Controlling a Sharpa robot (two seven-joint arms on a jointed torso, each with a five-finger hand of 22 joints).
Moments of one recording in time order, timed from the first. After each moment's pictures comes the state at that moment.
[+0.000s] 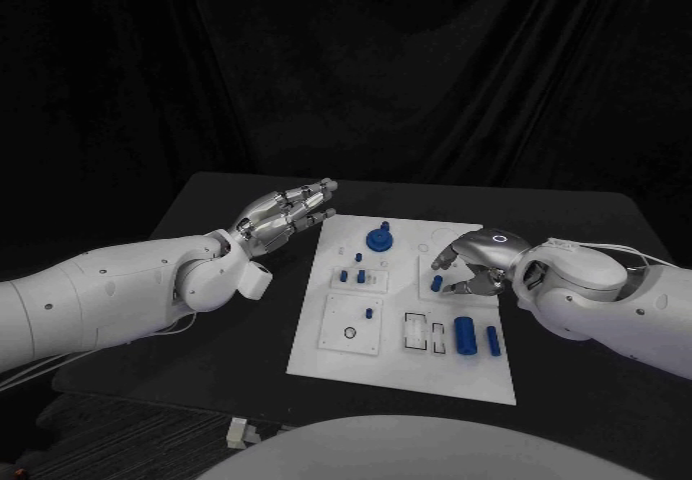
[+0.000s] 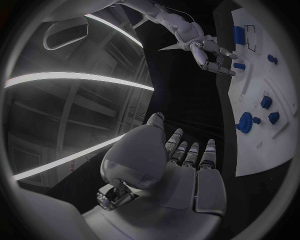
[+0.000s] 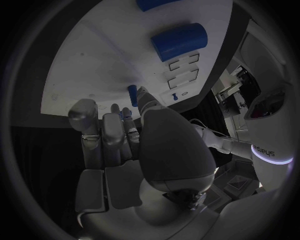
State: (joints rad) left arm 1.14 -0.83 -0.22 1.35 -0.13 0.18 0.62; left_hand 1.41 0.26 -0.20 0.23 0.47 0.33 0.10 0.07 0.04 0.02 0.07 0.01 0.01 0.00 0.12 0.00 0.00 0.17 0.04 0.23 0.02 0.10; right arm 1.19 -0.90 -0.25 1.58 -1.66 -0.25 -0.11; right_hand 1.46 -0.08 0.12 0.20 0.10 0.87 0.11 0.07 0.07 0.91 0.11 0.18 0.06 1.42 0.01 1.20 1.10 0.13 1.38 0.11 0.90 1.31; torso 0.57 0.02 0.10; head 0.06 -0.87
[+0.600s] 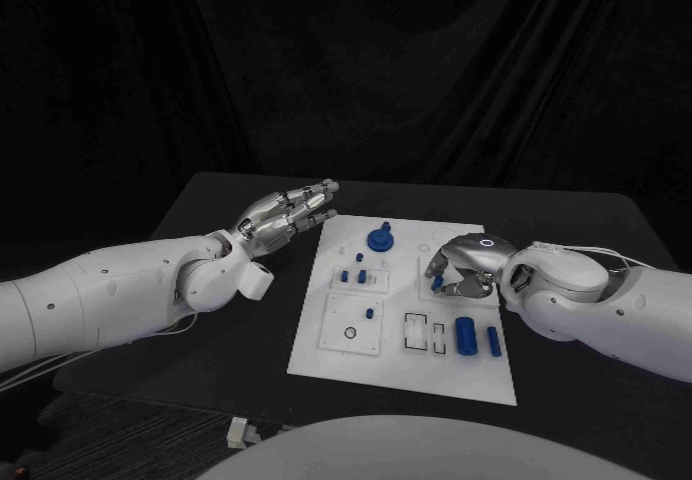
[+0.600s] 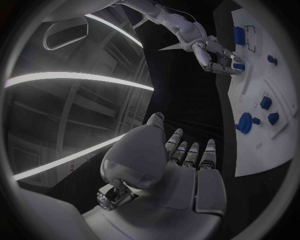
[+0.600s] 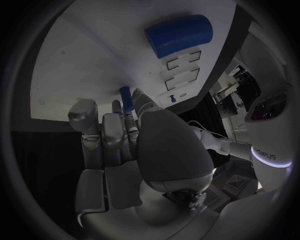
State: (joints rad) left arm 1.14 -0.83 -0.22 1.35 -0.13 0.18 0.62; left_hand 1.41 0.26 -0.20 0.22 0.47 0.33 0.10 0.07 0.04 0.02 0.07 0.01 0.01 0.00 0.12 0.00 0.00 0.17 0.04 0.23 0.02 0.10; right arm 1.18 -0.85 -0.25 1.55 -1.66 -0.25 -0.09; right_hand 1.49 -0.05 0.14 0.16 0.12 0.96 0.12 0.09 0.08 1.03 0.09 0.18 0.06 1.42 0.01 1.20 1.09 0.12 1.38 0.11 0.91 1.31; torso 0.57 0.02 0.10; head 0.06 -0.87
